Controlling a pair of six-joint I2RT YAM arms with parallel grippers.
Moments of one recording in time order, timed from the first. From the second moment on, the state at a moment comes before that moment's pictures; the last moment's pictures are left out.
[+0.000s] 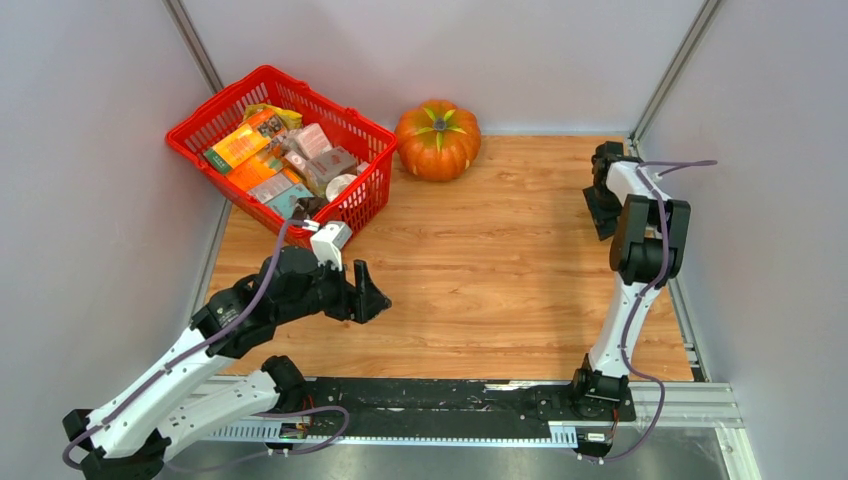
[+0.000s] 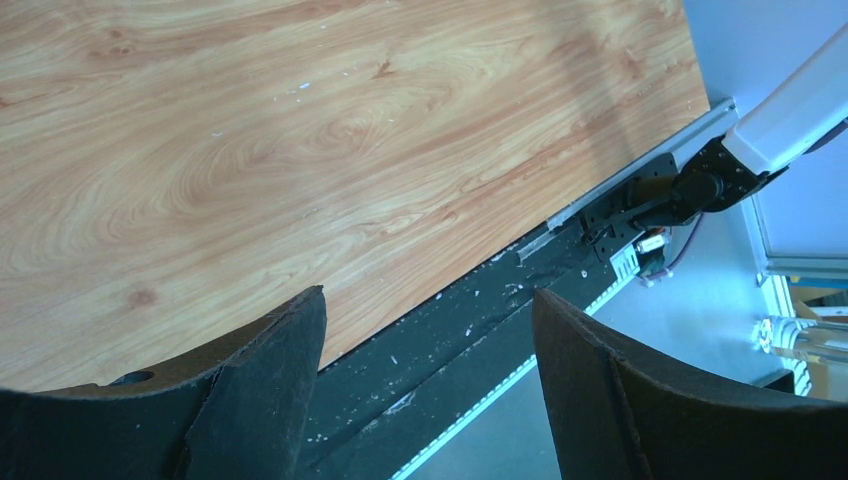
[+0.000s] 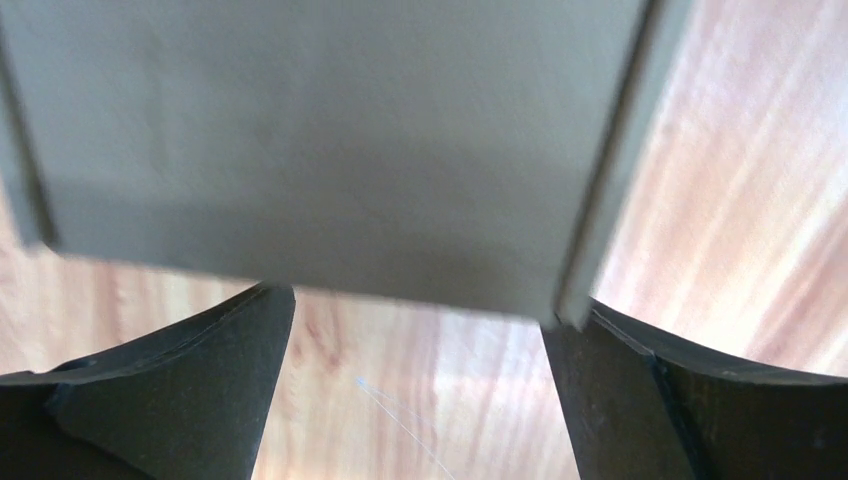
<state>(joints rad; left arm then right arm) -0.83 0.69 0.92 -0.81 0.05 -0.62 -0.17 2.19 1.72 -0.87 0.41 1.24</state>
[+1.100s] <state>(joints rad) -0.83 1.04 1.63 -0.95 0.00 -0.35 0.48 0.99 1.63 -0.45 0.37 0.16</state>
